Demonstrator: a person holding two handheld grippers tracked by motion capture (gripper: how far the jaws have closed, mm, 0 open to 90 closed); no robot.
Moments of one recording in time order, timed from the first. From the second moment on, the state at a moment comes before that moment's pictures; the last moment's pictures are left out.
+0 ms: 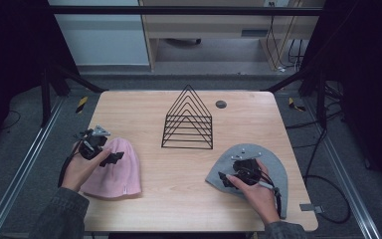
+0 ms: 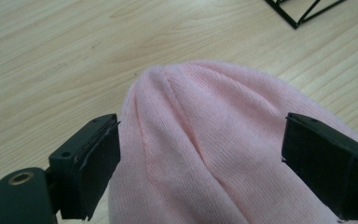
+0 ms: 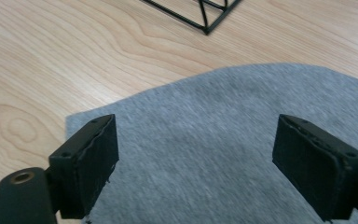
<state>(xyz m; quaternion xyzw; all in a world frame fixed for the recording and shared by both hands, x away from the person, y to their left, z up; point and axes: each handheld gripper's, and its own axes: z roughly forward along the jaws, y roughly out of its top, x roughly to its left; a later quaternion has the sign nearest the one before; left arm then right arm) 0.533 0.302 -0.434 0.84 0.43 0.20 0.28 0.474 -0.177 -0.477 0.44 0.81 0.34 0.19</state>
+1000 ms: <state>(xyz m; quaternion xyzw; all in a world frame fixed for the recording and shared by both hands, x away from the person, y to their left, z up) 0.567 0.333 -0.461 0.84 0.44 0.16 0.27 0.472 -0.192 -0.484 0.45 0.81 0.34 0.18</state>
